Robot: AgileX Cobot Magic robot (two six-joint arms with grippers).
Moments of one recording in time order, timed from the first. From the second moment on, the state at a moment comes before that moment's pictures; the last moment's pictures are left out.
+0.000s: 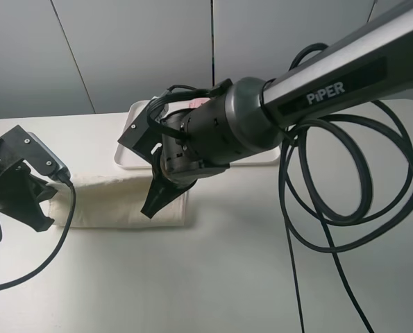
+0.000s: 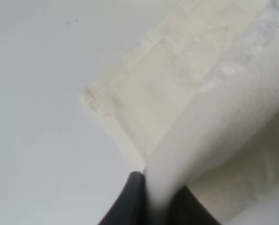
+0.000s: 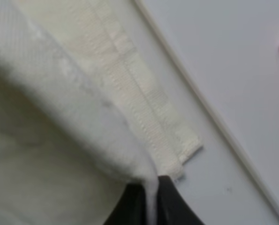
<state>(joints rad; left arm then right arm) -0.10 1.48 -0.39 0.27 -0.15 0.35 0.98 2.09 -1.24 -0.91 0.45 0.77</state>
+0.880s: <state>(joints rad) 0.00 1.57 -0.60 -0.17 0.13 0.35 0.90 2.12 -1.27 -0.66 0.47 0.77</state>
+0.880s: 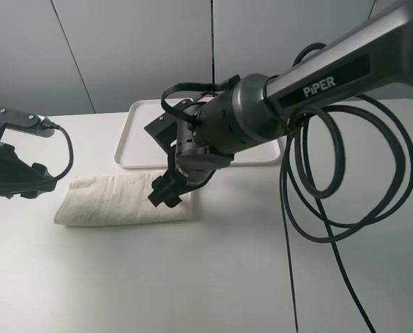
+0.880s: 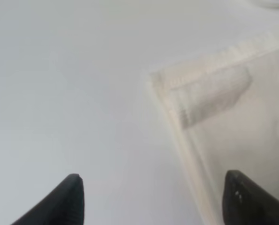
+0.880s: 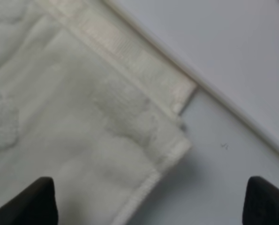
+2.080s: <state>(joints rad) 0.02 1.95 -0.99 -0.09 0.63 0.02 0.82 2.12 -1.42 -0.14 0.65 0.28</state>
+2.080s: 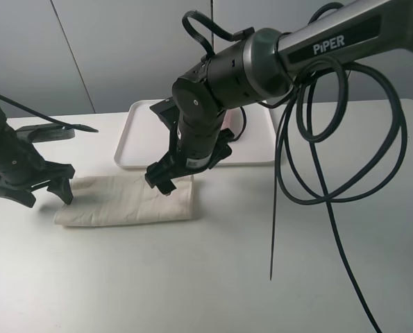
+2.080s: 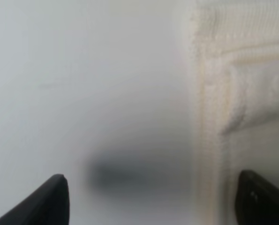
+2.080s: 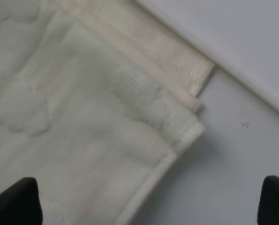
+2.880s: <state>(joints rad) 0.02 2.00 -1.01 -0.04 0.65 -0.09 0.80 2.12 -1.45 -0.05 0.79 0.21</state>
